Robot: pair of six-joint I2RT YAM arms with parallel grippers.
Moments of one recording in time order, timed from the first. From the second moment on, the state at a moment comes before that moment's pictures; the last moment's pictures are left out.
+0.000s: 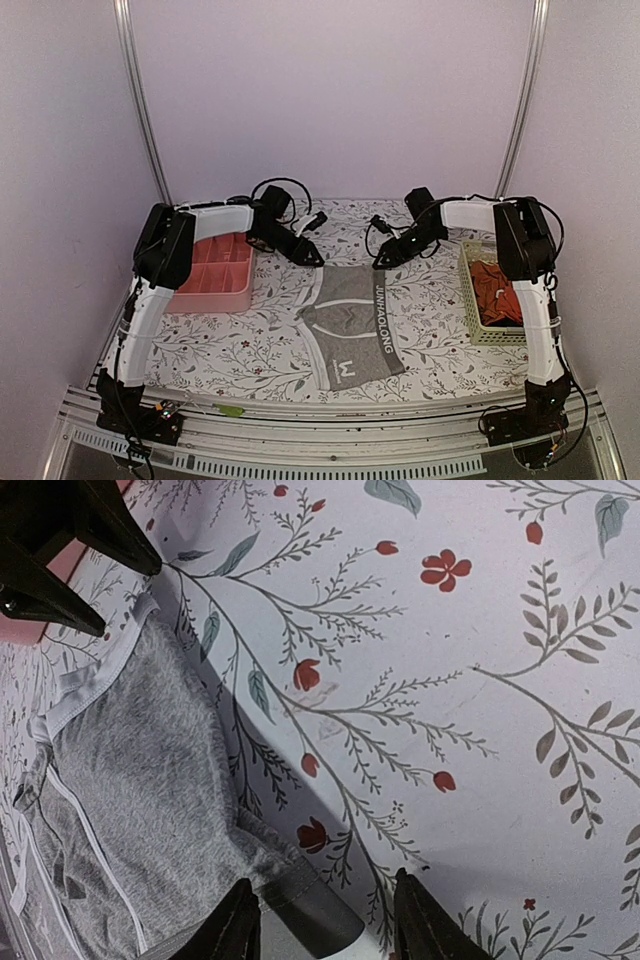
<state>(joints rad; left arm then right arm) -0.48 2.50 2.03 -0.57 0.67 0.25 0.36 2.37 1.83 -0.63 -0.59 -0.26</state>
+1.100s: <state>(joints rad) -0.51 2.55 2.07 -0.57 0.61 0.26 0.36 2.38 1.82 -0.63 -0.65 -0.30</state>
